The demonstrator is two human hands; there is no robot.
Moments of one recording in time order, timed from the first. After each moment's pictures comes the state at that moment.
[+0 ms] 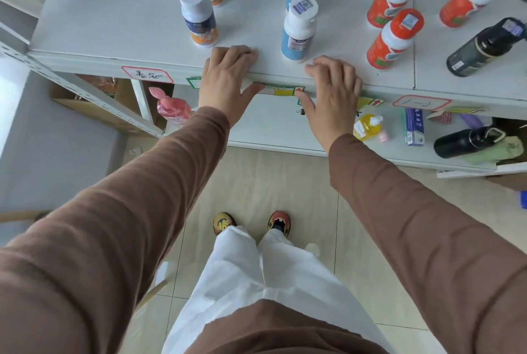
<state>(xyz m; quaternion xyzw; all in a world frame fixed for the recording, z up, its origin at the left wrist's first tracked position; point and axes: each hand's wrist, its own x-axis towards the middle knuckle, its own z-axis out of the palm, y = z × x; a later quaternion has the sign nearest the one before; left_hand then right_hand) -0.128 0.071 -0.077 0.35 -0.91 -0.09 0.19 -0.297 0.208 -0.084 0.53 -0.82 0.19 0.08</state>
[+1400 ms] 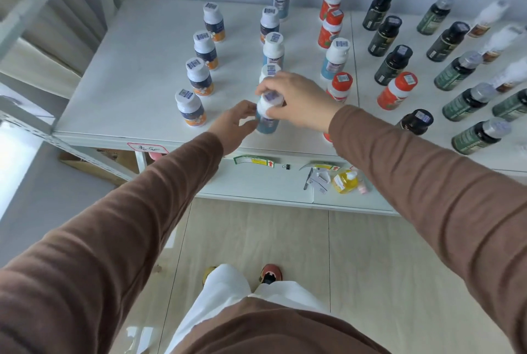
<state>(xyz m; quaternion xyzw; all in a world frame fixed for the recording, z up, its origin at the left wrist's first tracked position) -0.188 0.060 0.013 0.36 -0.81 -0.46 0.11 -0.360 0.127 0.069 0.68 -0.69 0.16 -0.19</state>
